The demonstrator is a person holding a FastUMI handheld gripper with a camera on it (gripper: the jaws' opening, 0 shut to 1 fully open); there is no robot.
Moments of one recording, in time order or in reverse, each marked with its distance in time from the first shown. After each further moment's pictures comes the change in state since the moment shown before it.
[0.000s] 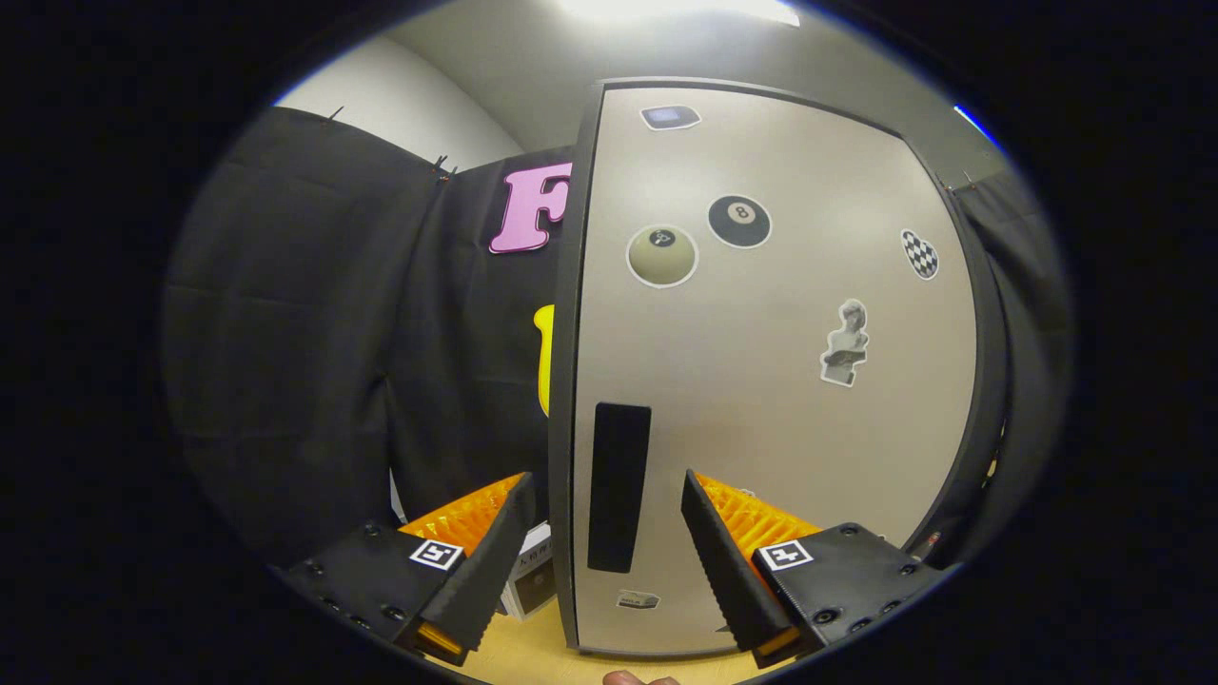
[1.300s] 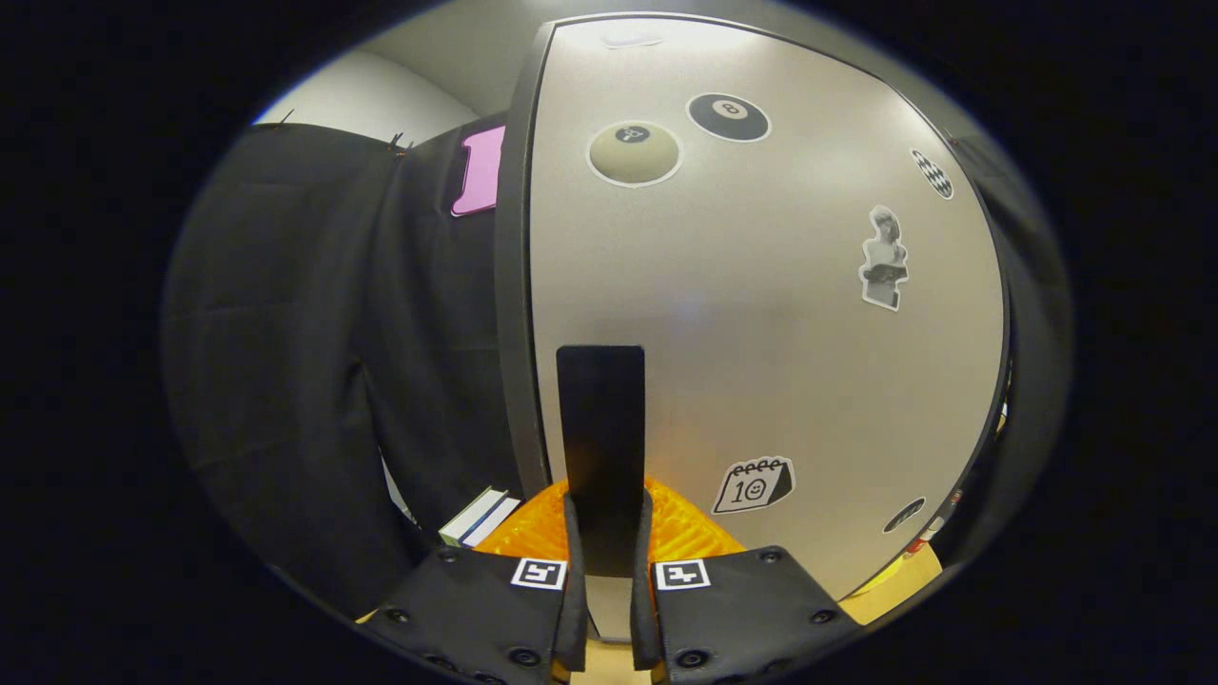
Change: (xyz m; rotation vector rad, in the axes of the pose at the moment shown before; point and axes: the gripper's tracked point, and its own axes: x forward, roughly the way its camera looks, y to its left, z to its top) arm 0.034 -0.002 -0.030 0.093 0.133 -0.025
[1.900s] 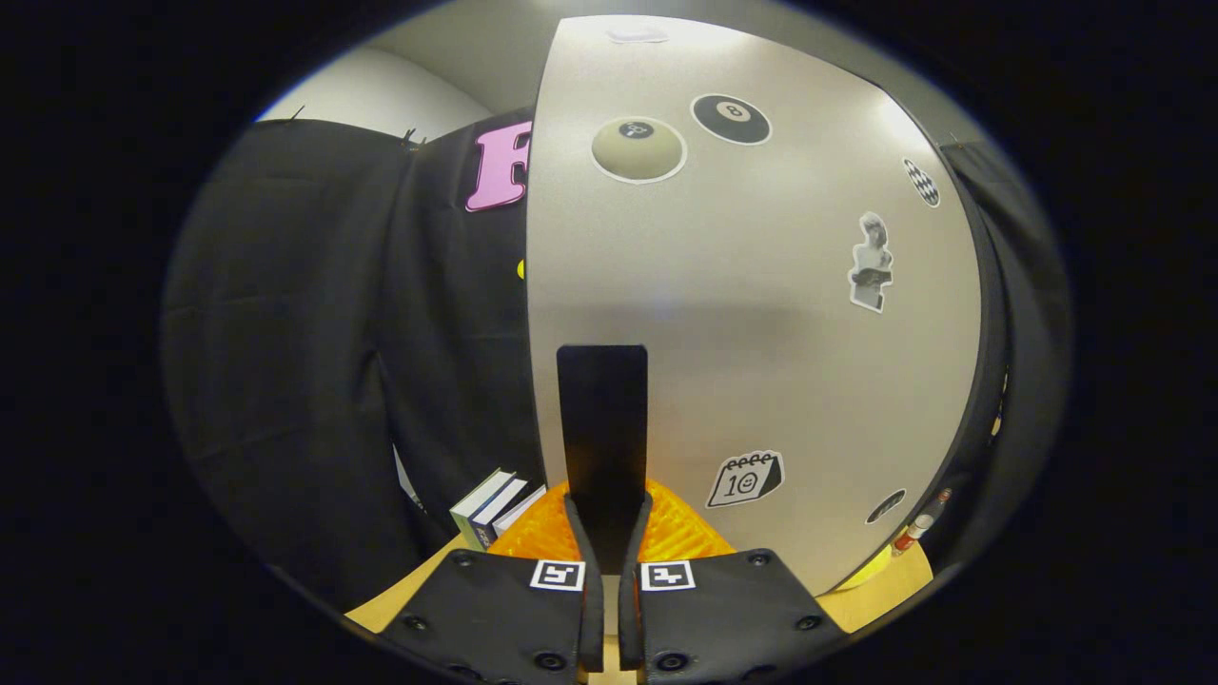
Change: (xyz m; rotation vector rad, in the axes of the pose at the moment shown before) arm -0.032 0.000 -0.004 -0.023 0.025 0.027
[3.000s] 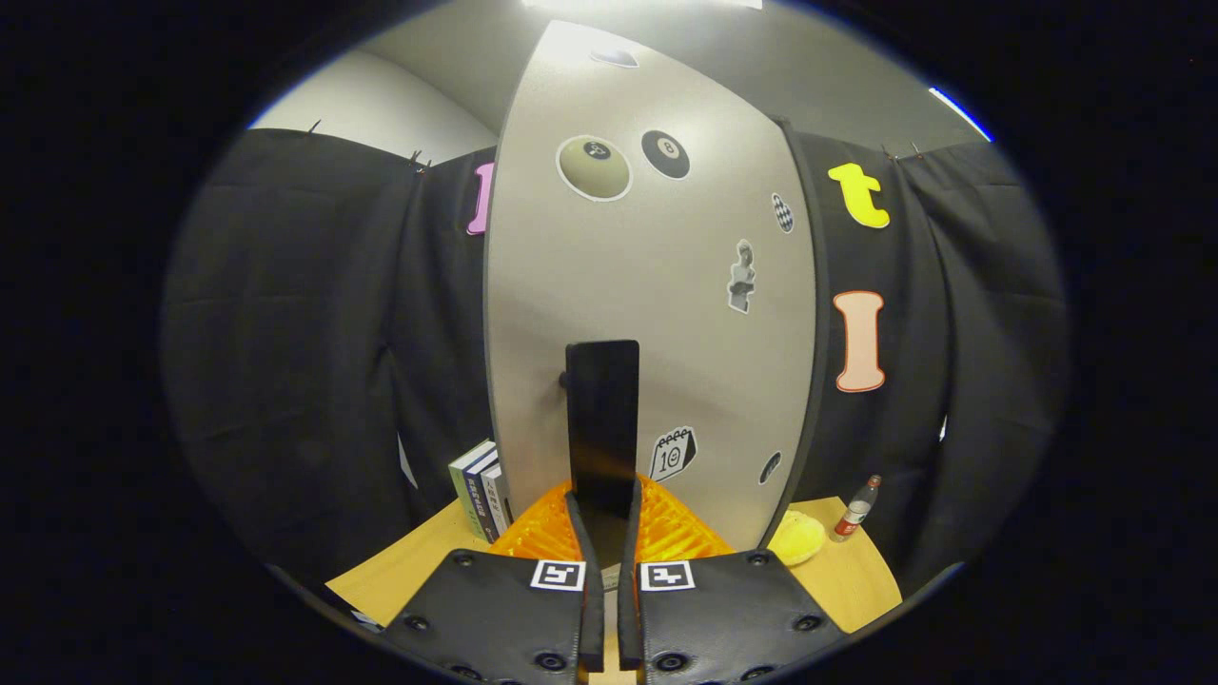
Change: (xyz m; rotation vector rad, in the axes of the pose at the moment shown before) arm -0.090 -0.048 -0.013 -0.016 -0.039 -0.048
